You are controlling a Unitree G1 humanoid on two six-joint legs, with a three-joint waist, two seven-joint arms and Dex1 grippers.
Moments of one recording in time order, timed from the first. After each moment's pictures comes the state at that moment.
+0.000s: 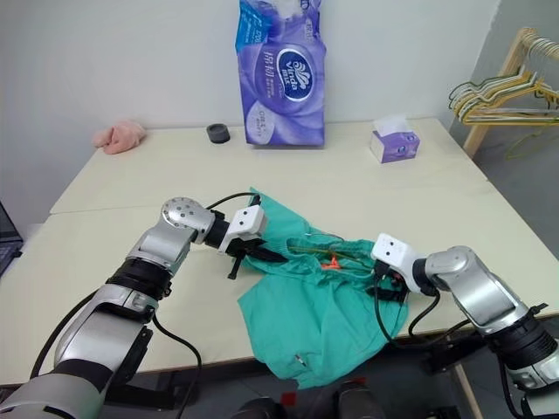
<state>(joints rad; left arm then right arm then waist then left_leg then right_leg) -0.83 0.52 -0.31 0.63 -0.05 -0.03 -1.49 -0.42 -0.83 0.38 -0.17 0.14 0.72 0.91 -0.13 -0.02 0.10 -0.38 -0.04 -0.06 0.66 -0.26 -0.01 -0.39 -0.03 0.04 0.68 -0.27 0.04</state>
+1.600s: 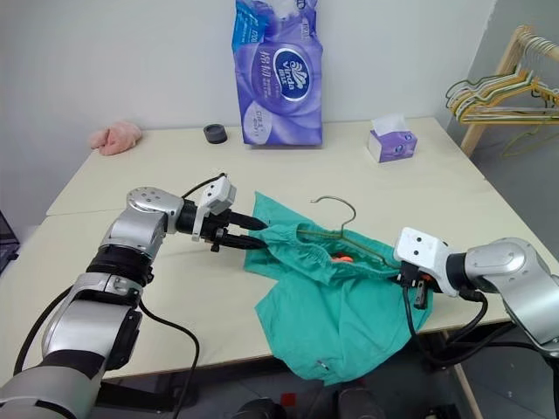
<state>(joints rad) -0.90 0.56 -0.15 0.75 -0.10 0.12 -1.56 -0.28 -1.08 0.12 -0.54 0.29 0.82 1.01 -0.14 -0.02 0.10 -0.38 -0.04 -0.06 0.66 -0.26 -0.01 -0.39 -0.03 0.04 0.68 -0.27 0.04</state>
